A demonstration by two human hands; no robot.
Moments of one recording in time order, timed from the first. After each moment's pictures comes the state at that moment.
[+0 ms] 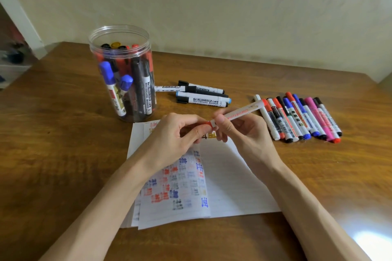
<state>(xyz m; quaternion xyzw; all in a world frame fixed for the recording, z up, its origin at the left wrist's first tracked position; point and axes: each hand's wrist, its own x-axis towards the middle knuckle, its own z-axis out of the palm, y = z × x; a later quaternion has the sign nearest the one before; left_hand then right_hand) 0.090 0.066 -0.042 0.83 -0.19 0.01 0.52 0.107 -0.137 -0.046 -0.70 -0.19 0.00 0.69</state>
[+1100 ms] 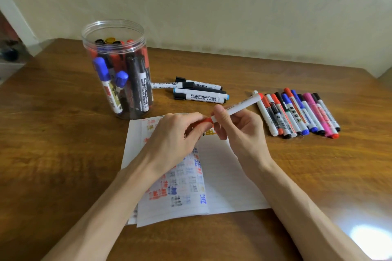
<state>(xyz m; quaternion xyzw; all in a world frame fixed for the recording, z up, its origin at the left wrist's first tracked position) 0.091 0.054 -0.049 0.87 -0.21 0.10 0.44 0.104 -0.127 -0.053 -0.70 -0.12 -0.04 0.70</state>
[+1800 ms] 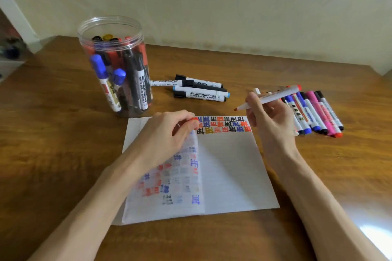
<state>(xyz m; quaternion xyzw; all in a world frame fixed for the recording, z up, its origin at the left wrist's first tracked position) 0.092 0.068 -0.049 0.89 -0.14 0.02 0.42 0.123 -0.167 -0.049 -0.74 -0.01 -0.14 0.66</state>
